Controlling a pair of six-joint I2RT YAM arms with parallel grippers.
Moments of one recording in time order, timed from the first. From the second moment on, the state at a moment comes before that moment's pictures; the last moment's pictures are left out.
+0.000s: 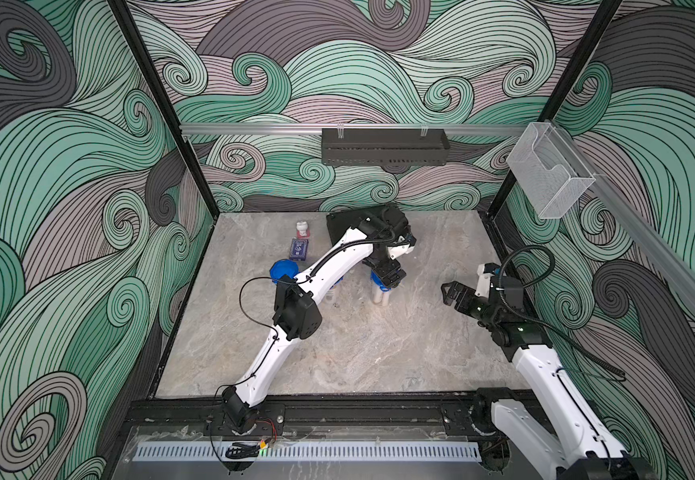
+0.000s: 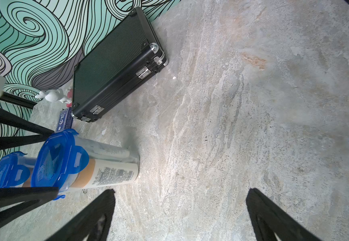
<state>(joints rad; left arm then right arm) -0.78 2.41 2.56 -1.42 0.09 0.23 0.04 0.86 0.58 -0.39 -0.16 0.42</state>
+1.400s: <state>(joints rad) -0.80 2.36 2.47 -1.43 0.09 0.08 0.04 0.87 0.58 -0.37 -0.16 0.43</state>
